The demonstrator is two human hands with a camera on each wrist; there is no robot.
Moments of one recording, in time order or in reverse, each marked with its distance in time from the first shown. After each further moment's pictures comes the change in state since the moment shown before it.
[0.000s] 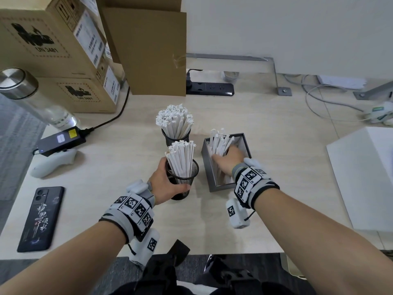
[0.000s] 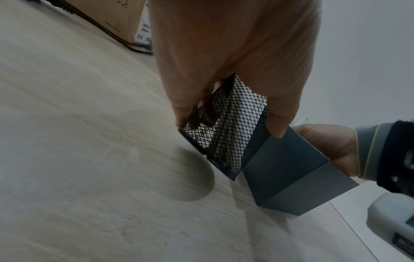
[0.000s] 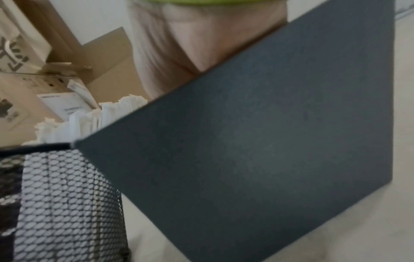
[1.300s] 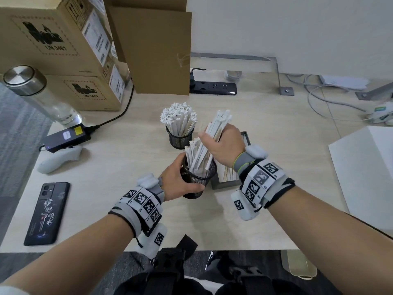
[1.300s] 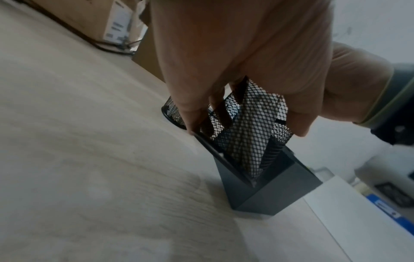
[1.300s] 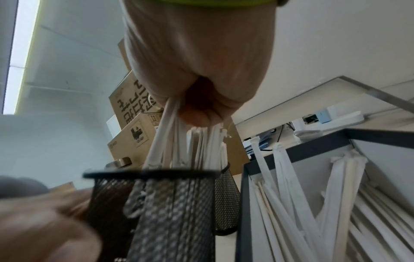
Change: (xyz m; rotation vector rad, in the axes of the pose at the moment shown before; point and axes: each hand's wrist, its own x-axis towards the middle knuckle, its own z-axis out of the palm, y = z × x) left_hand -0.006 0.017 0.004 -0.020 -0.155 0.148; right_hand -0.039 -0.053 -0.012 0.046 0.095 -0.609
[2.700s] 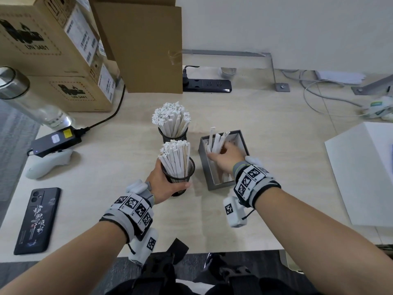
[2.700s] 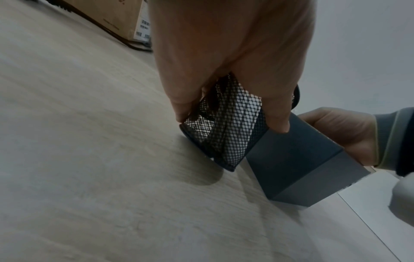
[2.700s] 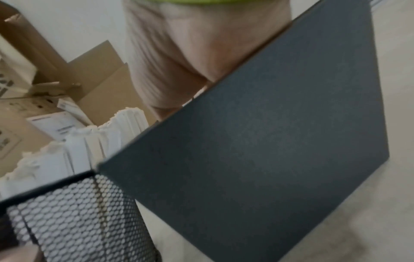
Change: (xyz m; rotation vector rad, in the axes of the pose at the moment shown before) left_hand 0.008 -0.024 -0.003 0.021 0.178 -0.153; right_hand 0.001 0.074 0.015 0.040 -0.137 0.617
